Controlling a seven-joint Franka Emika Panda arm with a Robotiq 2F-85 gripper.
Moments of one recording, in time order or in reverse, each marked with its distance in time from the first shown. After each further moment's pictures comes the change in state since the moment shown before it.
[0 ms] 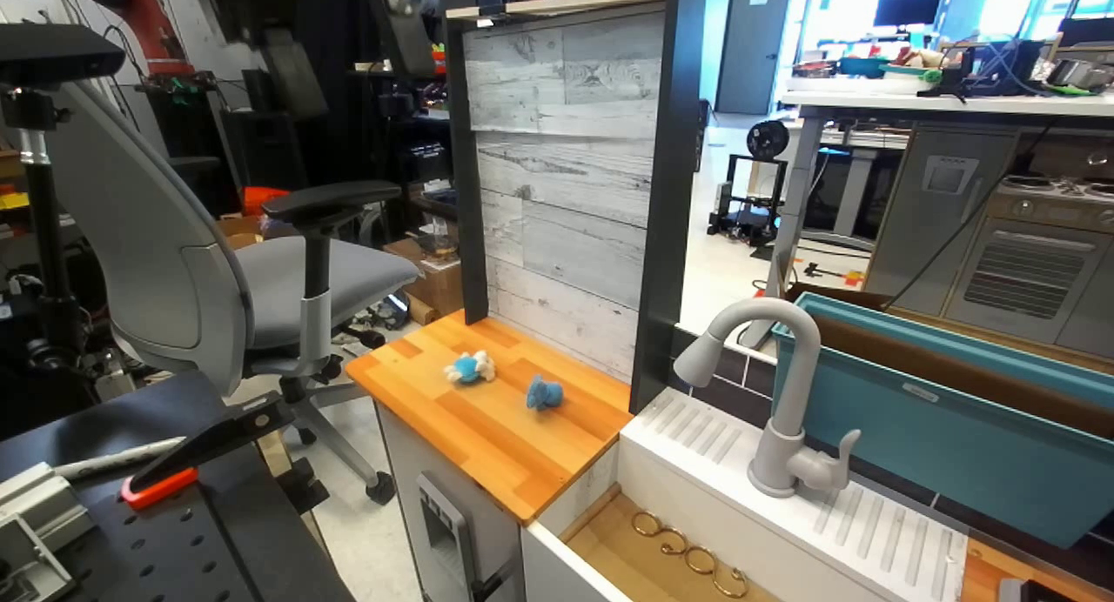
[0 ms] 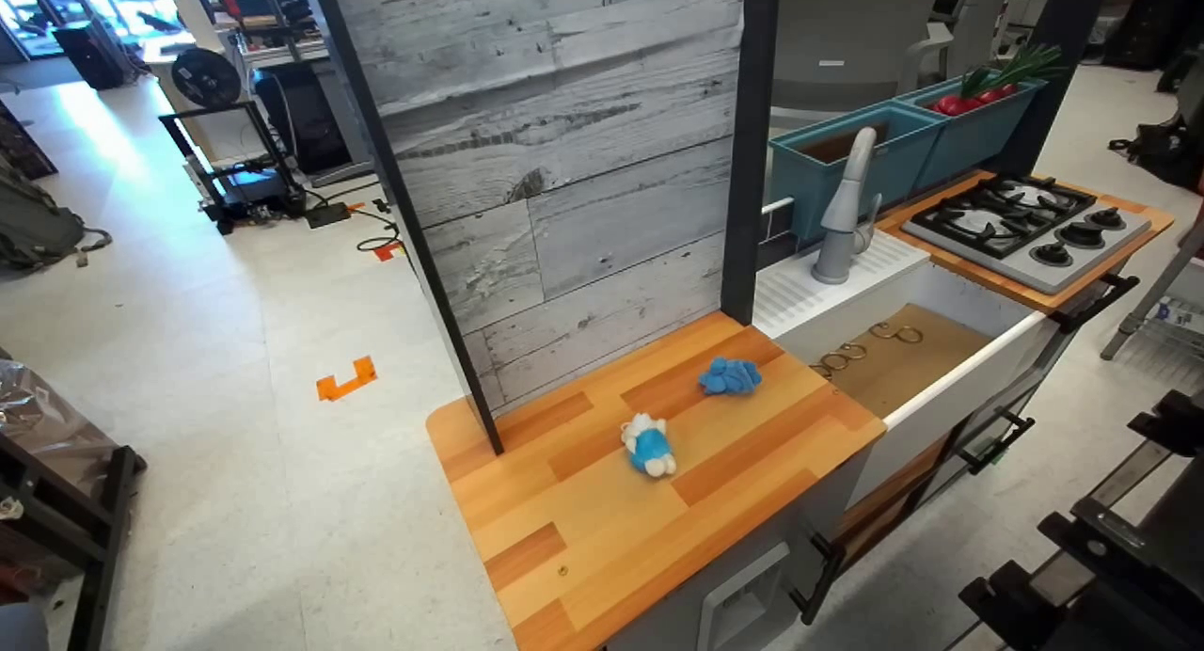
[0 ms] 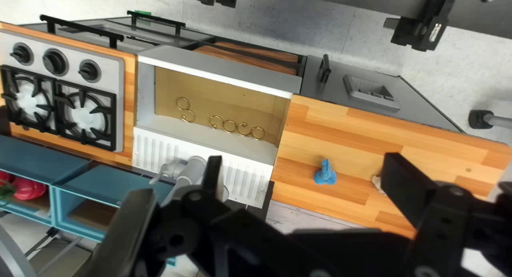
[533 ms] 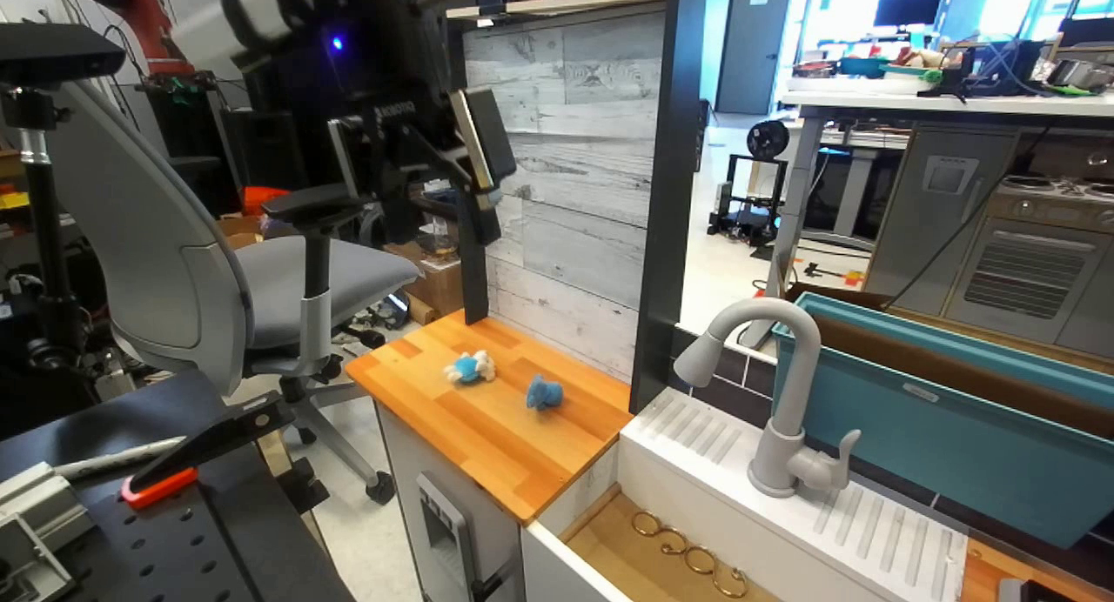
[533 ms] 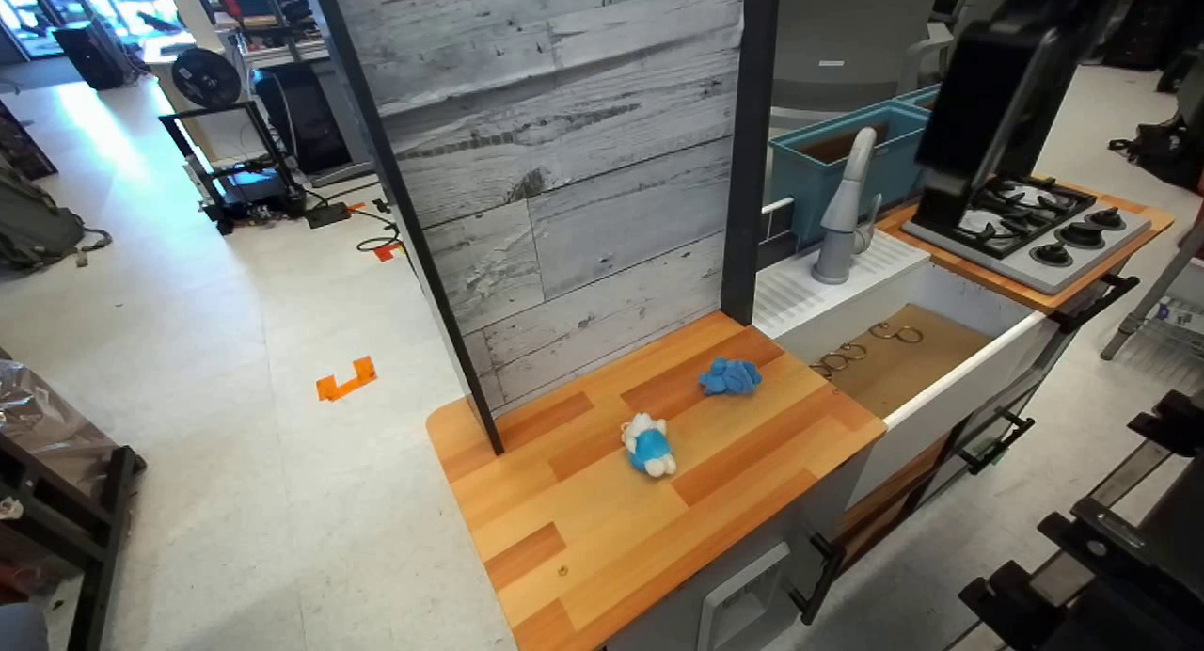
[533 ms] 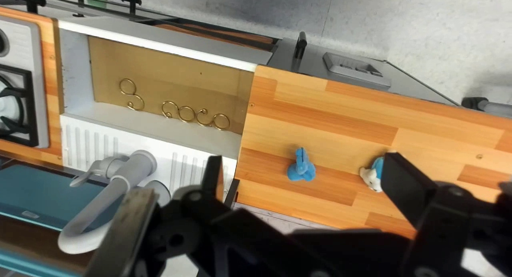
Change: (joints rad) arm 0.016 0.478 0.015 0.210 -0.153 0.213 0.206
